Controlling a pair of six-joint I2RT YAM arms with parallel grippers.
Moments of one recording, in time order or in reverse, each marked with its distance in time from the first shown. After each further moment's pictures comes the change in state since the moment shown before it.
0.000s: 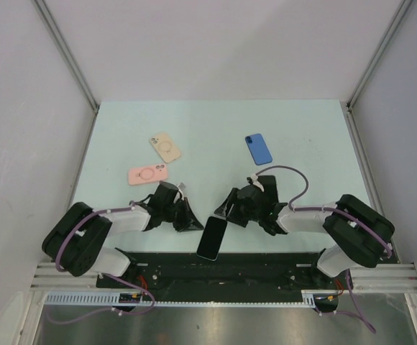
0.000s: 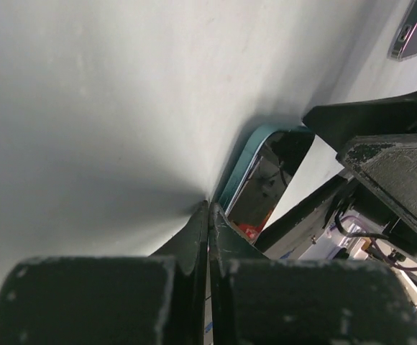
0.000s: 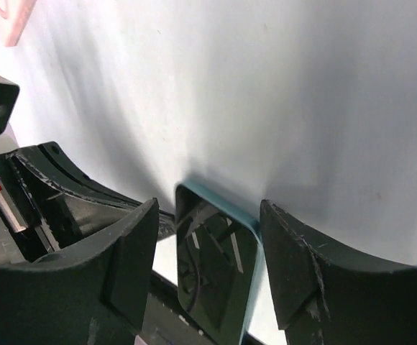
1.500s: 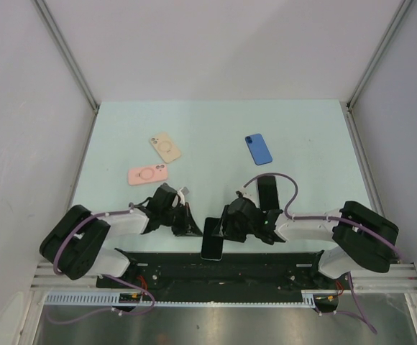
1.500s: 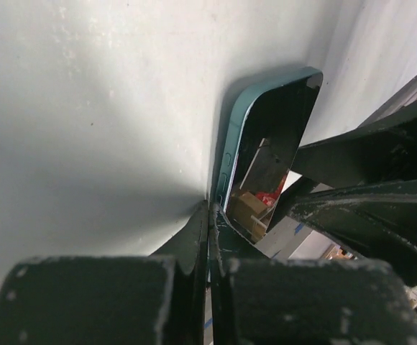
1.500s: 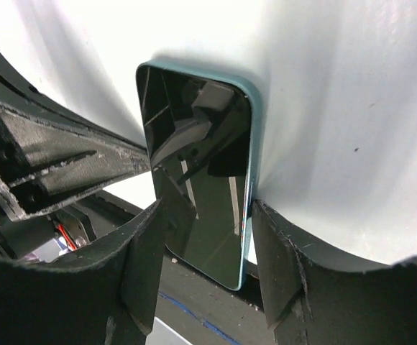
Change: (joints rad) left arm -0.007 -0.004 -0.018 -0.008 0.092 0.119; right arm 0.163 -0.031 0.048 -0.201 -0.032 -0.007
